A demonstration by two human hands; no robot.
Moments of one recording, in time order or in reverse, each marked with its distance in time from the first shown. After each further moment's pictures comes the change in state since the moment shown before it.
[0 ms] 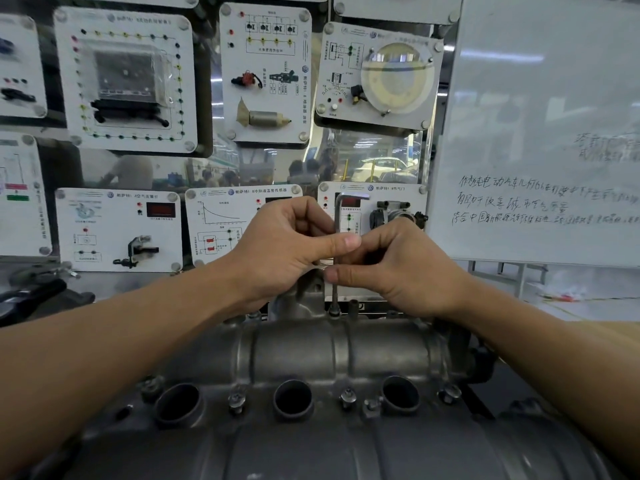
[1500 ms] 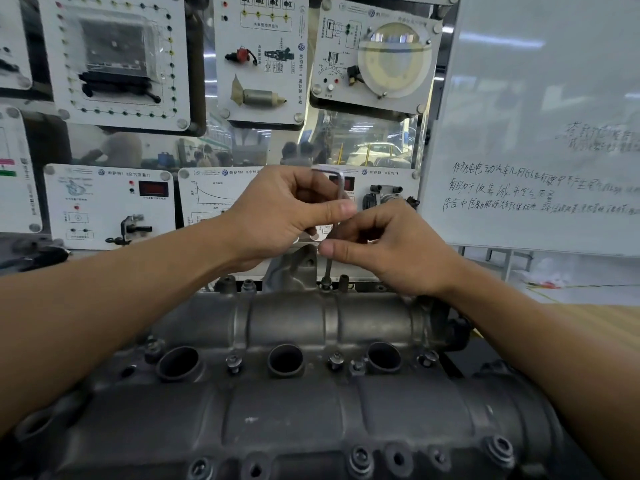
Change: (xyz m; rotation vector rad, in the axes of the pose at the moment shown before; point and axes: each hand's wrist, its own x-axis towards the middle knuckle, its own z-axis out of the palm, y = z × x) left_hand 0.001 0.019 0.000 0.058 -0.102 0.046; right_hand -0.007 -0.001 -0.002 -0.050 0.027 -0.086
